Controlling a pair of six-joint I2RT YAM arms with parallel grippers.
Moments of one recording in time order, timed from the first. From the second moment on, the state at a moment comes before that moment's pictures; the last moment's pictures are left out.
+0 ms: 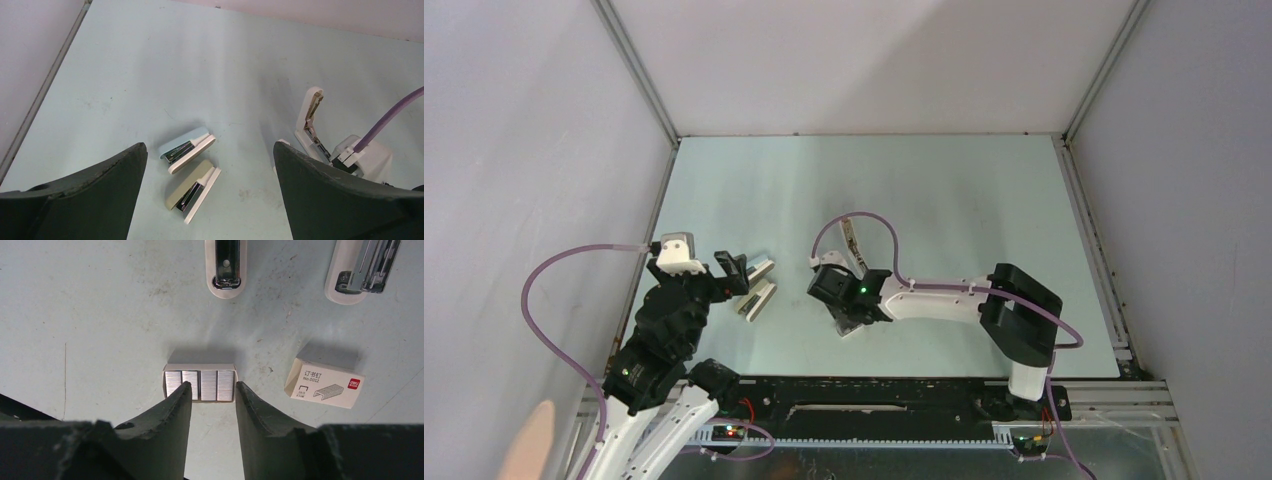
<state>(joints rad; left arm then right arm) -0.48 0.31 0.71 -0.61 -0.46 -0.26 1.18 1.84 1.24 -0.54 0.29 0.53</state>
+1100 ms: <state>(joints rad) -0.48 0.31 0.71 -0.61 -0.46 -0.26 1.17 1.90 1.26 -0.54 0.26 0.57</state>
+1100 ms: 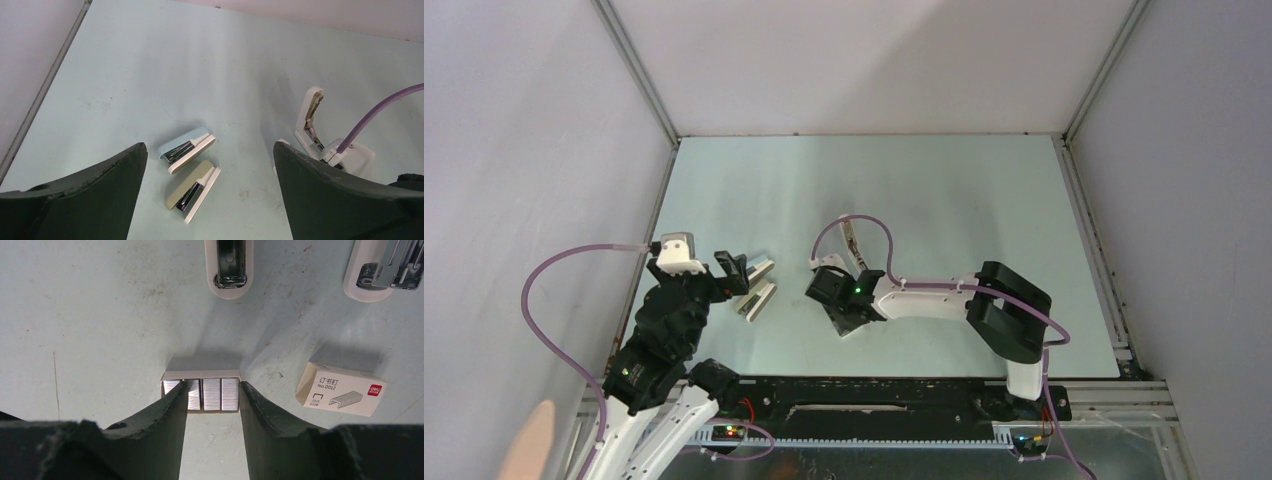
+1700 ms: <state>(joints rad) -0.48 0.31 0.71 -0.61 -0.46 -0.26 1.19 1.83 1.24 -0.54 0.28 0.57</state>
